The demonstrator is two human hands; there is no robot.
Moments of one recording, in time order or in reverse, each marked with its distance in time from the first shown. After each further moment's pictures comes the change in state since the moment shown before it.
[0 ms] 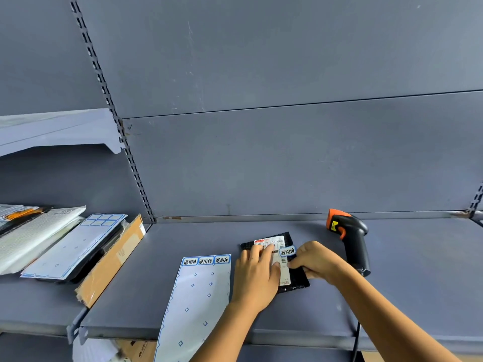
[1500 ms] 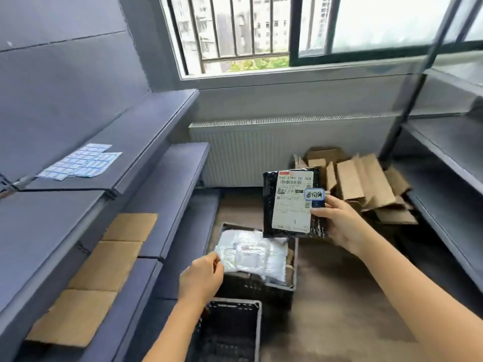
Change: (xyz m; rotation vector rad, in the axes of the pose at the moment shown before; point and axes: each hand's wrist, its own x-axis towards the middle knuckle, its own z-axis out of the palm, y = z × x) left_hand -0.288 0.392 0.062 -0.276 -0.739 1.025; right_hand -0.612 0.349 -0.103 0.957 1.449 -0.027
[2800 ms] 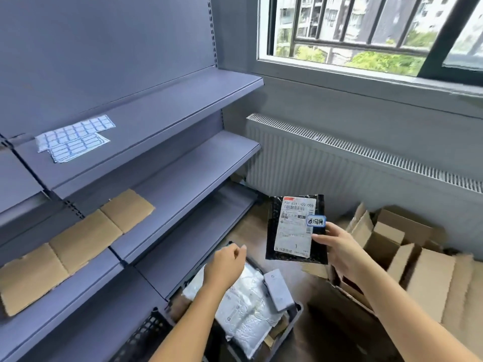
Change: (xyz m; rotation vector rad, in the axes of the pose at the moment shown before) left_hand 0.304 0.173 0.099 -0.337 0.011 -0.573; right_hand 0.411 -0.053 -0.102 -0.133 -0.387 0.257
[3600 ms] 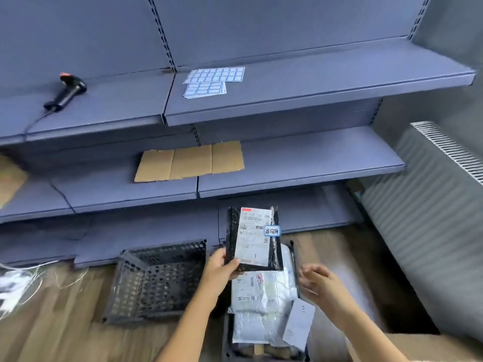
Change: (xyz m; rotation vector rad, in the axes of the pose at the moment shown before) left_hand 0.010 -0.002 0.054 -1.065 0.556 -0.687; right_hand 0.171 0.037 0.024 -0.345 -0.606 0.439
